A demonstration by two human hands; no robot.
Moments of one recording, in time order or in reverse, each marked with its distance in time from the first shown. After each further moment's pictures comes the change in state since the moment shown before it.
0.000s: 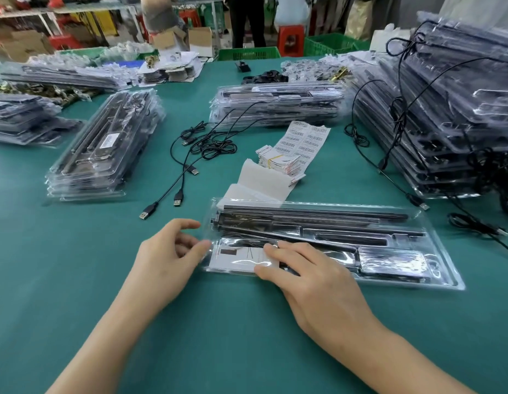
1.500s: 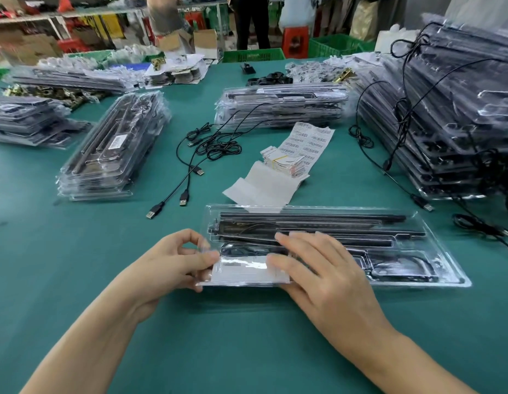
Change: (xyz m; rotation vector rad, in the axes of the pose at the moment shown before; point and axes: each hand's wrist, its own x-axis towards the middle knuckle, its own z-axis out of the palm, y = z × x) left_hand -0.007 0.016 -0.019 -0.493 -0.422 -0.298; right_hand -0.003 0.003 -0.007 -0.030 0.206 -0.070
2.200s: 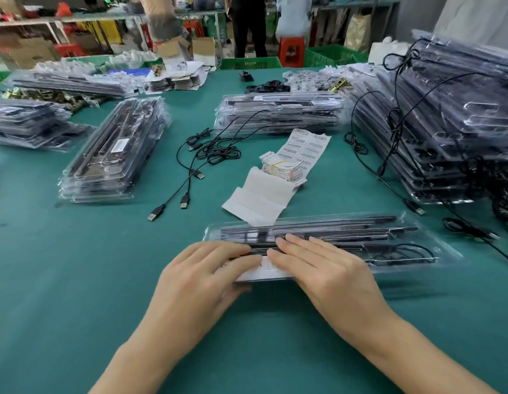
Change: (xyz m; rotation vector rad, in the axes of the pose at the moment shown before) left_hand -0.019 -0.026 0.033 1.149 0.325 1.122; right_hand 0.008 0.006 -0.012 -0.035 -0.033 -0.056
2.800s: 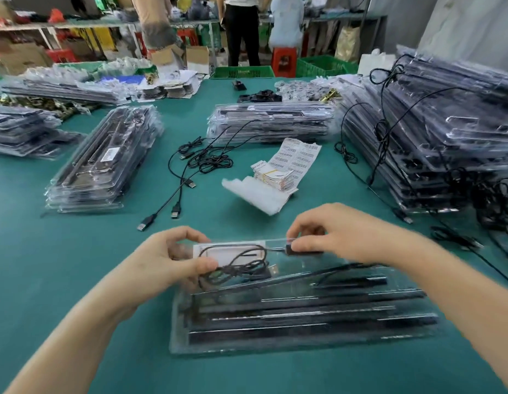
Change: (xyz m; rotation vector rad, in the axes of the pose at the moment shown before) left_hand 0.028 -0.049 -0.024 -0.984 -0.331 -0.893; right_hand 0.076 0.072 -0.041 0.462 -0.694 0.418
